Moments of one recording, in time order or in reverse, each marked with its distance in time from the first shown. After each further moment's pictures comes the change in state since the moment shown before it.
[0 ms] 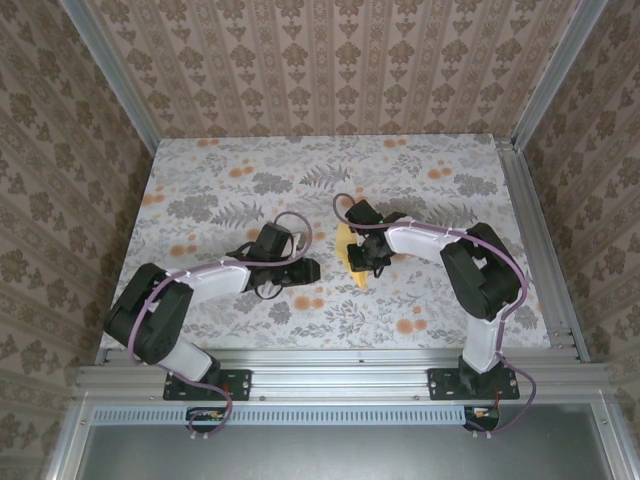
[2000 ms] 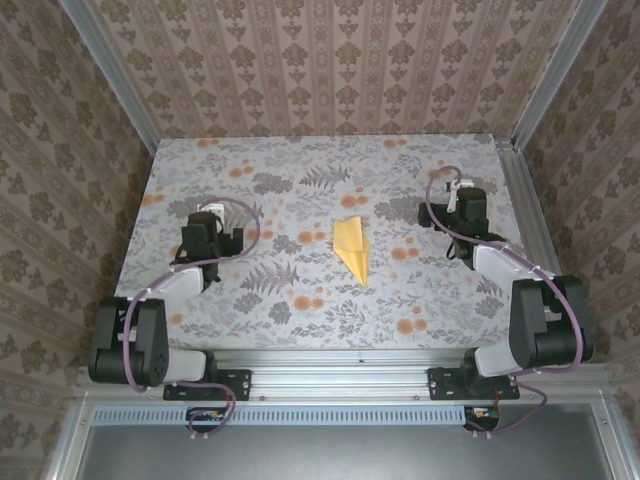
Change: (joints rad) left arm 0.486 -0.165 -0.122 0.249 -0.615 0.690; right arm -0.563 -0.444 -0.455 0.740 0.134 -0.344
